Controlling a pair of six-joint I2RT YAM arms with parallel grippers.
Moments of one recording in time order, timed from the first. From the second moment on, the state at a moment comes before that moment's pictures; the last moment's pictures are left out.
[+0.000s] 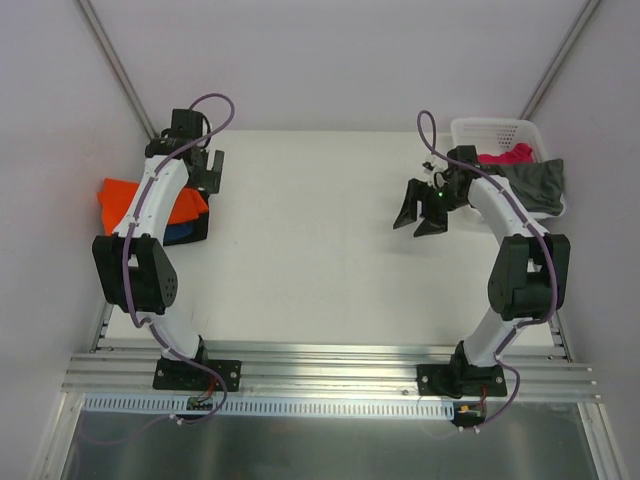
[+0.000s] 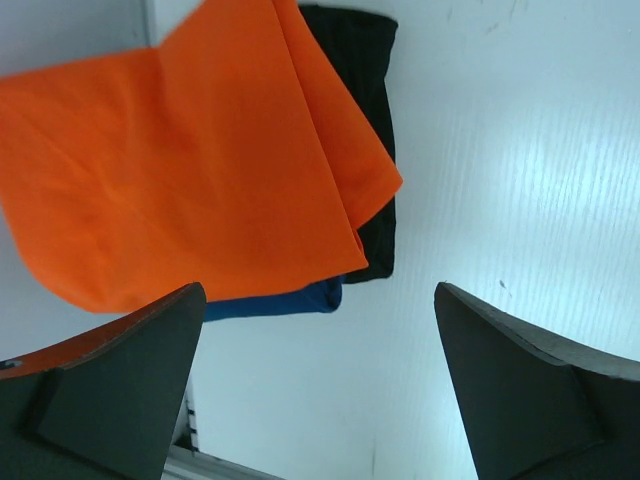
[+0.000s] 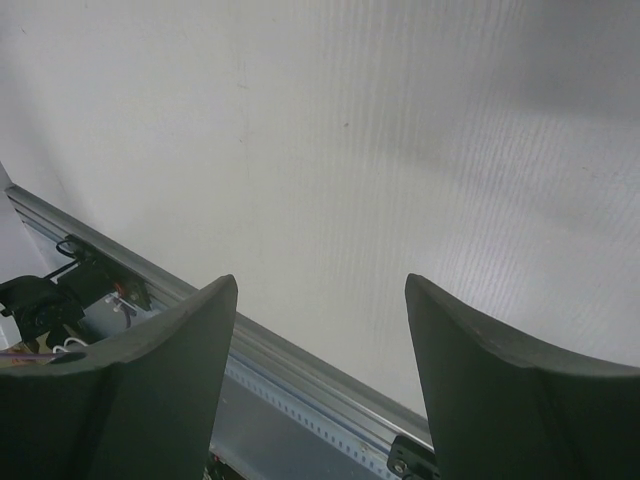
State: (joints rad) left arm -0.05 1.72 1.64 -0.86 -0.31 0.13; right arm 0.09 1.74 1.40 -0.93 -0.54 0.18
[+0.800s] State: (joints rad) left arm 0.14 2.06 1.73 -0.95 0.11 0.03; right arm 0.02 1.62 1.46 -0.91 -0.55 0.16
